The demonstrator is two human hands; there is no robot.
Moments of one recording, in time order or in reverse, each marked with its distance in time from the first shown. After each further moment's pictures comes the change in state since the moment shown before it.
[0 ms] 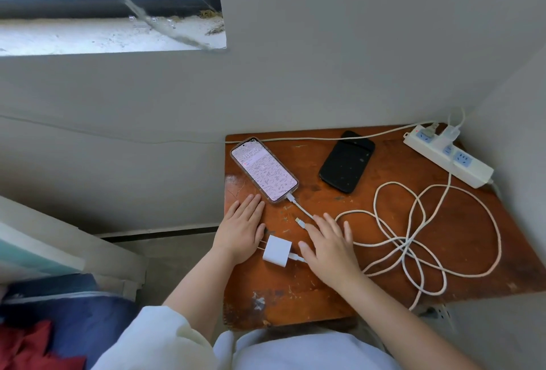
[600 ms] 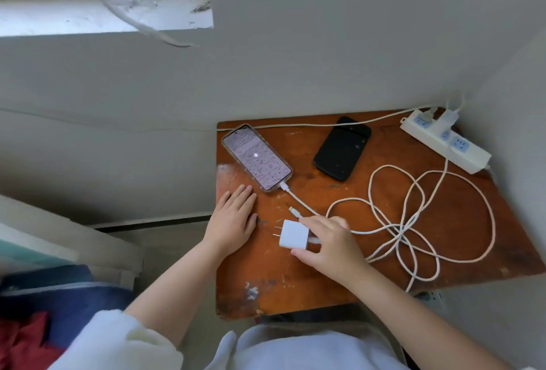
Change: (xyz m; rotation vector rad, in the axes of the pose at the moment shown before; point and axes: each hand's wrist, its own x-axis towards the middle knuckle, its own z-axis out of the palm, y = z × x) left_hand -0.006 -0.005 0.002 -0.129 0.066 0.021; right_hand -0.020 0.003 -0.021 0.239 0.159 -0.172
